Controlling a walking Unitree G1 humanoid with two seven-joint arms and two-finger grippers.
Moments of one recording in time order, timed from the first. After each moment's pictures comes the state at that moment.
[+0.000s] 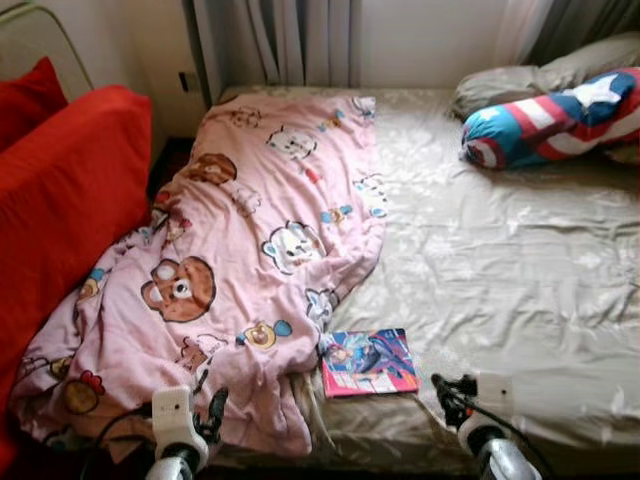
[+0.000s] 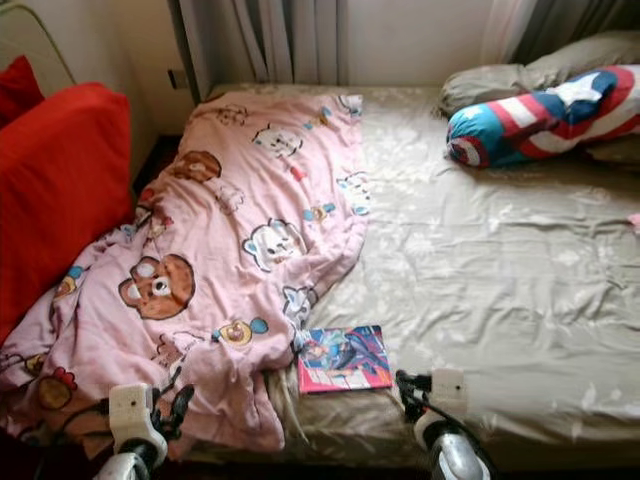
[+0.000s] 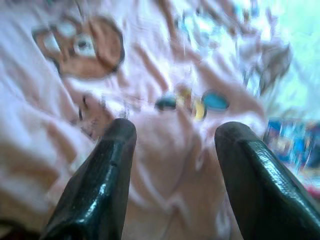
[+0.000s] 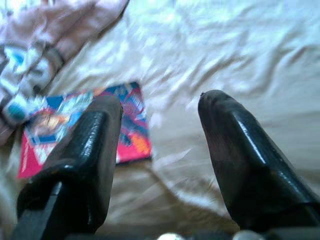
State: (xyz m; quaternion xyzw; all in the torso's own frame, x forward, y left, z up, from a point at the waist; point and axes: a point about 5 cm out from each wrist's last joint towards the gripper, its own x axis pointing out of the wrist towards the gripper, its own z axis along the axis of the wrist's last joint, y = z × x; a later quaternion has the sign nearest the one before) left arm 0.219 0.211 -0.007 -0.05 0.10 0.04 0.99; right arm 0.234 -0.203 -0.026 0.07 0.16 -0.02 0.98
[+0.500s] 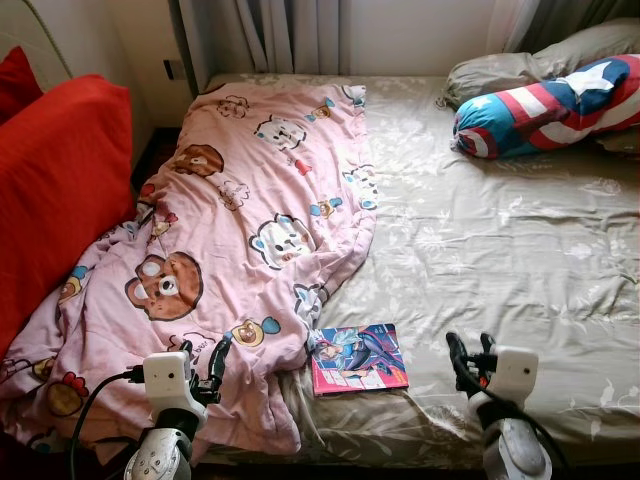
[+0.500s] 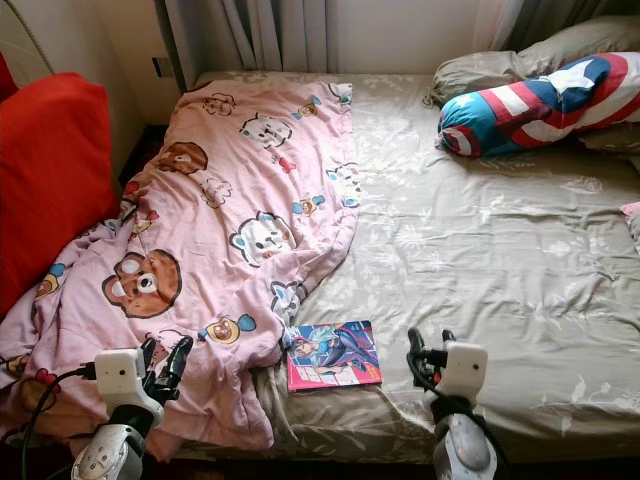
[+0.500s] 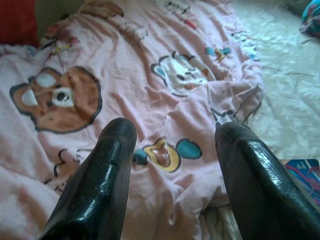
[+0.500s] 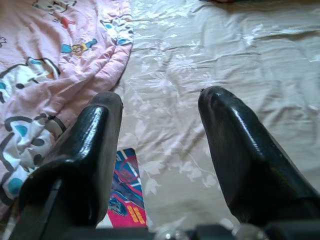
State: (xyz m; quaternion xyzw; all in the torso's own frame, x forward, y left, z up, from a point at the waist) left arm 0.233 0.204 0.033 -0.04 0.04 0.02 1.00; right arm 0.258 -0.193 0.017 0.07 0.06 -0.01 1.00
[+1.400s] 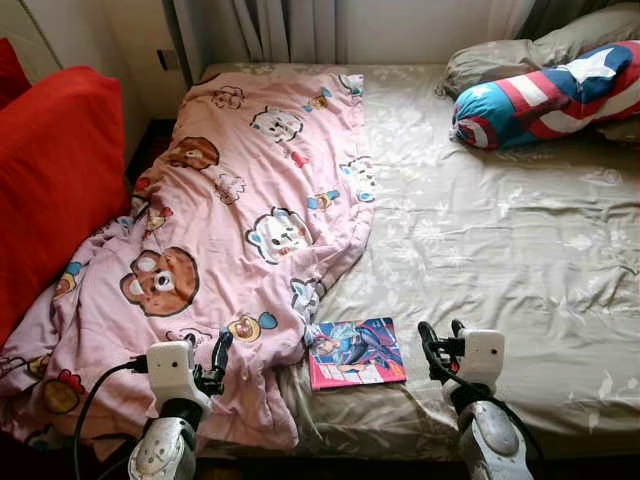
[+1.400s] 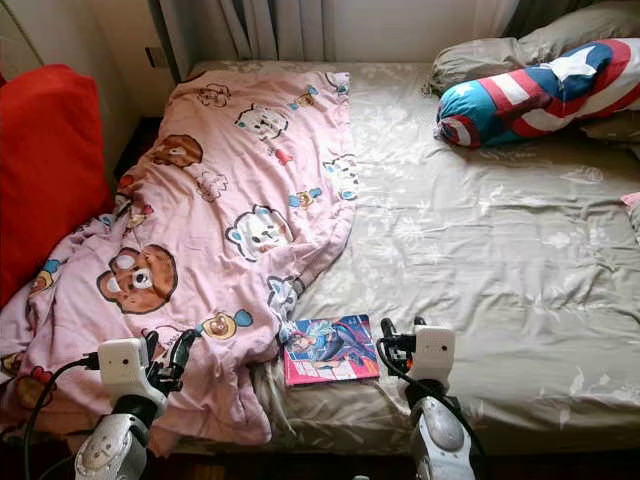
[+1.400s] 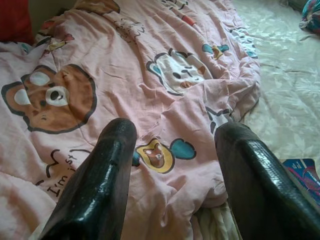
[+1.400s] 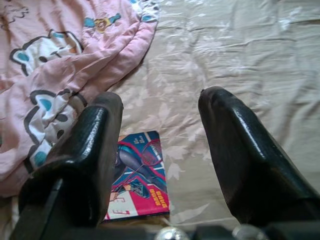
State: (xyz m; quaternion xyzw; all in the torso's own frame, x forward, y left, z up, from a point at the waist) left arm 0.240 0.198 0.046 -0.05 0.03 0.01 1.00; right arm 0.266 -0.165 0.022 0.05 0.09 0.03 0.99
